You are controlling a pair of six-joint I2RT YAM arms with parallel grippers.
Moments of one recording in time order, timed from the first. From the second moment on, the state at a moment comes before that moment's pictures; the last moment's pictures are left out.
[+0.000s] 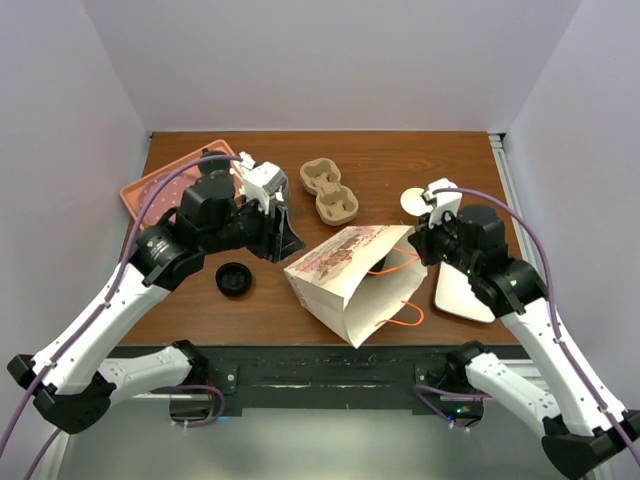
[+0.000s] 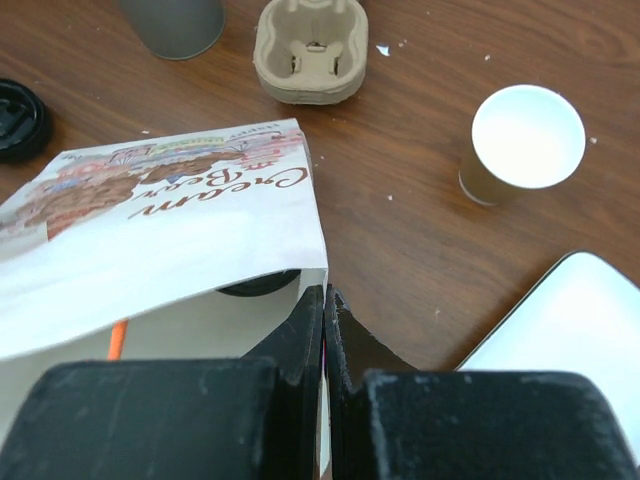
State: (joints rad) left arm -0.69 1.05 1.31 -0.72 0.26 -0.30; right arm 0.44 0.81 0.98 -0.65 -0.05 0.02
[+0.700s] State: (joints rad) left arm -0.90 1.23 1.46 -0.77 0.20 -0.30; right arm 0.45 0.96 1.11 -0.78 0.02 0.29
